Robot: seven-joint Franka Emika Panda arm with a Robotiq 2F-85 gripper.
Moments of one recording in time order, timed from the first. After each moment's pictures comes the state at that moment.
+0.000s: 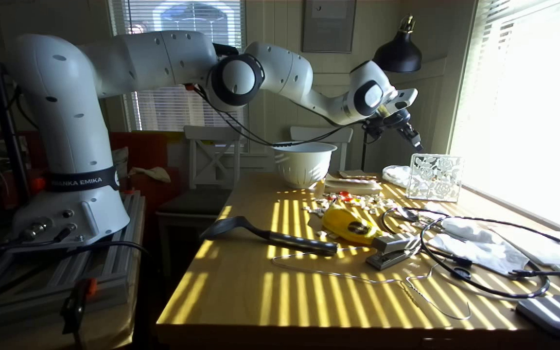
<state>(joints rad) -0.02 1.36 -0.16 -0.49 -0.17 2.59 0.65</state>
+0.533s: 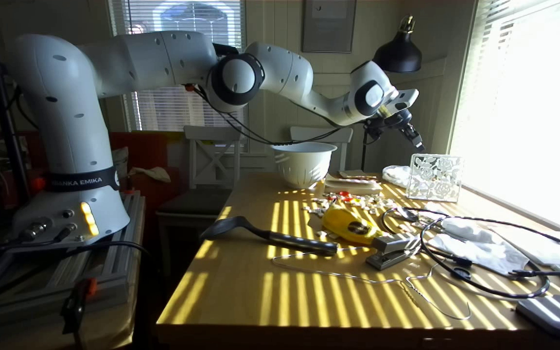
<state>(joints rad) -0.02 1.36 -0.18 -0.49 -0.17 2.59 0.72</state>
